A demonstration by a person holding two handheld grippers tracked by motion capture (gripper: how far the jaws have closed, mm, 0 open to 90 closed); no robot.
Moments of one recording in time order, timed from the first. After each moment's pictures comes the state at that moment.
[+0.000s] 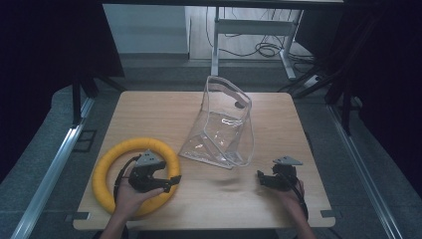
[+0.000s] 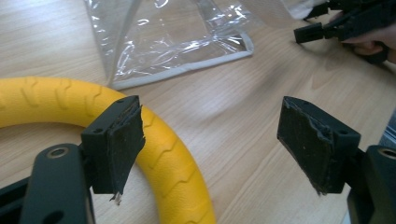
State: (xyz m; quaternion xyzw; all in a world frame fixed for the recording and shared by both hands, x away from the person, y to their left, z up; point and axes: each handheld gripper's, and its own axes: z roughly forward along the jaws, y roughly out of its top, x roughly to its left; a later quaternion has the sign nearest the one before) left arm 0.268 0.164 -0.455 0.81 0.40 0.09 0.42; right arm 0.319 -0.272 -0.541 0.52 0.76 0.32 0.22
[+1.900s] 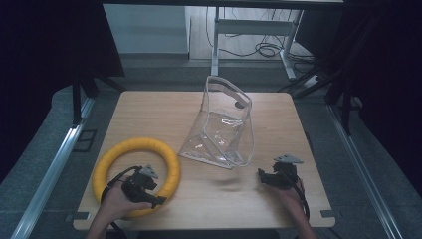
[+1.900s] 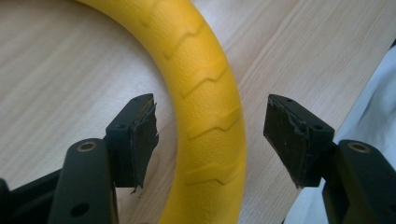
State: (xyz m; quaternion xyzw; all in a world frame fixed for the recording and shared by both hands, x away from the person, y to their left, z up) left arm 0.262 0.180 -0.486 0.91 0.35 0.00 0.23; right arm 0.324 -0.275 -0.541 0.52 0.76 0.32 0.23
